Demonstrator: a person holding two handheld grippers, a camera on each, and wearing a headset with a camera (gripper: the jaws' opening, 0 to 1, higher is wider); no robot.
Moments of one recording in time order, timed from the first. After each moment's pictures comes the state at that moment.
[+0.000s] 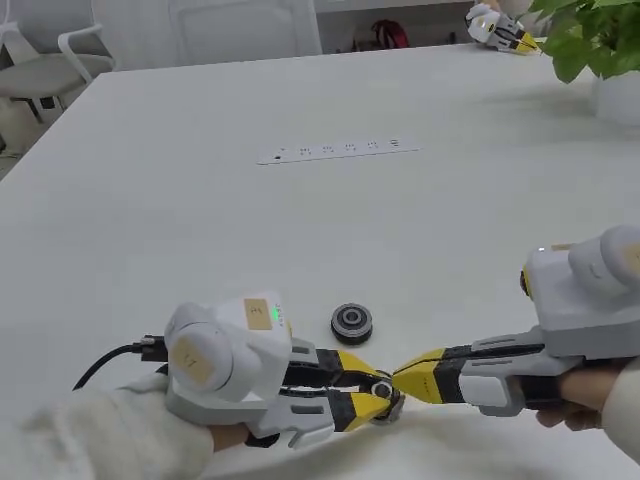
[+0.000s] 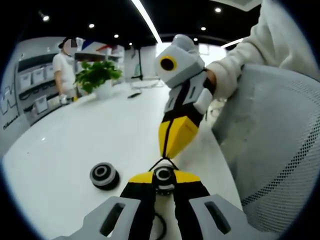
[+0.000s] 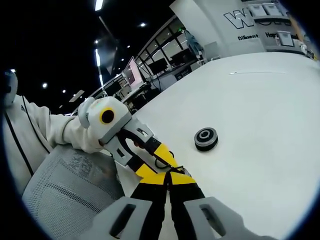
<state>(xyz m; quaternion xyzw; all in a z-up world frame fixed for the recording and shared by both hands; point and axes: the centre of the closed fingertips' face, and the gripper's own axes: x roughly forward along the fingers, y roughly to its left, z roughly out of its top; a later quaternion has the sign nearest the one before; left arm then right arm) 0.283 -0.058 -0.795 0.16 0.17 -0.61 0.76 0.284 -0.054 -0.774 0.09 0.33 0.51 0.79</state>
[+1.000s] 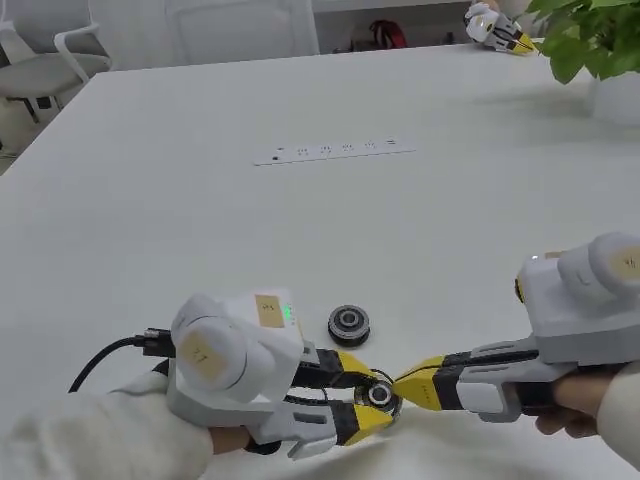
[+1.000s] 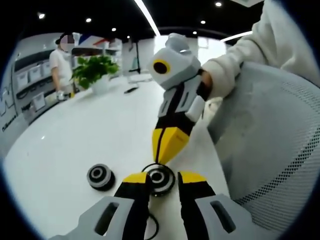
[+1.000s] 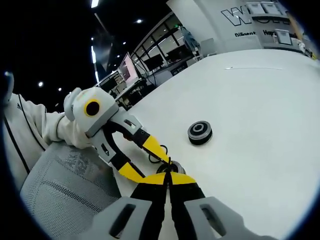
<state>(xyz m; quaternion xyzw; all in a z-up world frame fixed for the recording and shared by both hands) 0.273 -0.061 -0.789 0.18 0.20 -0.61 0.74 0.283 -0.059 -0.786 0.08 0.35 0.50 0.79</state>
